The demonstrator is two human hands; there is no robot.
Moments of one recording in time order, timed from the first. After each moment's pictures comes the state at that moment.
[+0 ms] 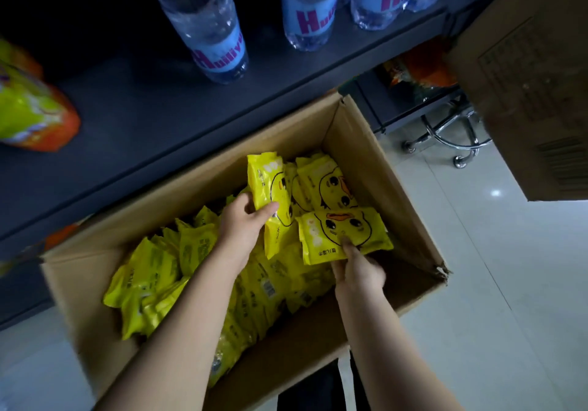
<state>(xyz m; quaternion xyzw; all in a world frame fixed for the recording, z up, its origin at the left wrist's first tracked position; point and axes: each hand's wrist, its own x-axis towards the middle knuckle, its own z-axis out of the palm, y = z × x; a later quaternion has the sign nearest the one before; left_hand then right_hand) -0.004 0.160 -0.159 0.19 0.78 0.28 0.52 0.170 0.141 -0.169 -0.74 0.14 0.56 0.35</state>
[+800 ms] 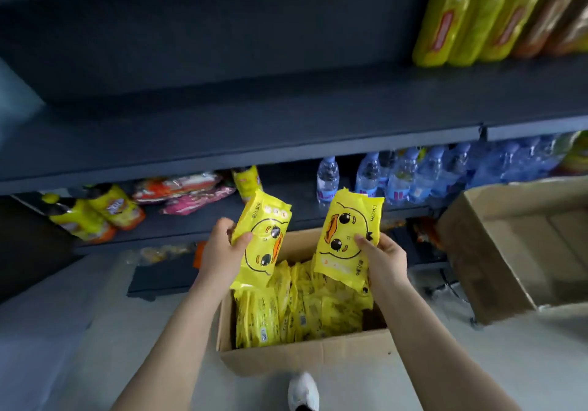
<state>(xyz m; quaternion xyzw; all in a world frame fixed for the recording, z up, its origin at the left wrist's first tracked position) -0.012 -0.012 0.198 0.28 0.84 0.42 0.20 0.190 0.118 0.169 -0.53 -0.39 0.68 0.33</state>
